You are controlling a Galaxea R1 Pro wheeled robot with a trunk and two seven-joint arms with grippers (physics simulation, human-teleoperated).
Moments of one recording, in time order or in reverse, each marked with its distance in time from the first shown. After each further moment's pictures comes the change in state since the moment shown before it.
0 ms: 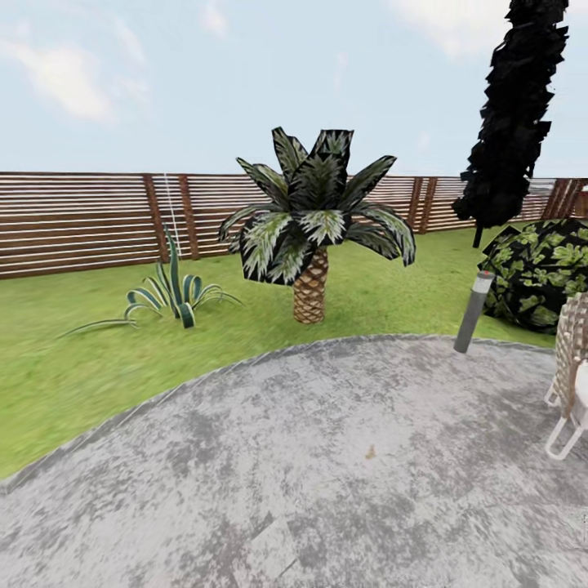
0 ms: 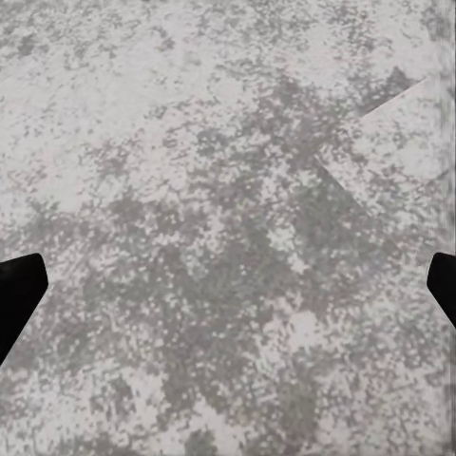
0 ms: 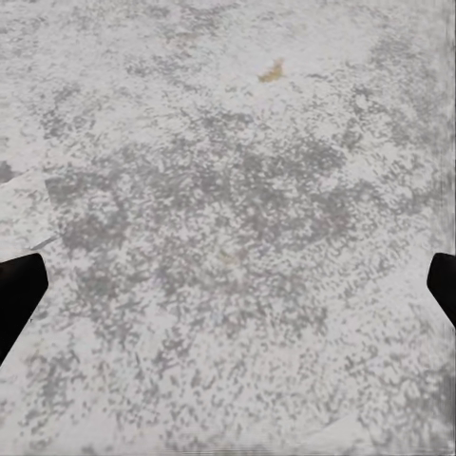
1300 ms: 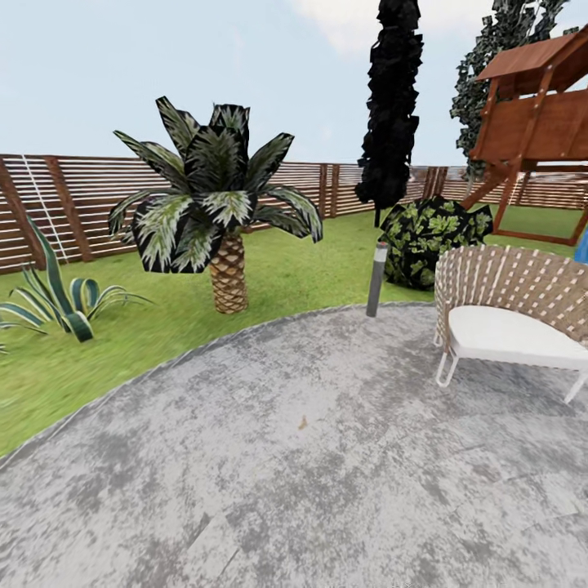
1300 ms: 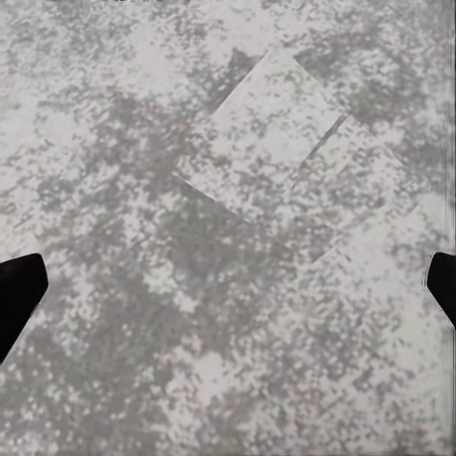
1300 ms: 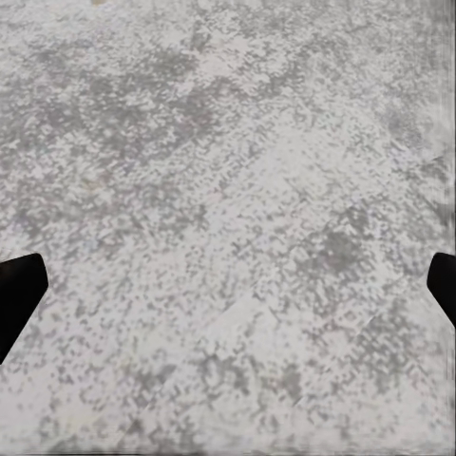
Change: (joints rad) left arm -0.001 -0.002 -0.011 0.001 -0.006 0.000 -0.001; right arm 0.000 0.000 0.000 0.000 0.000 0.000 0.000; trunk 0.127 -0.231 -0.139
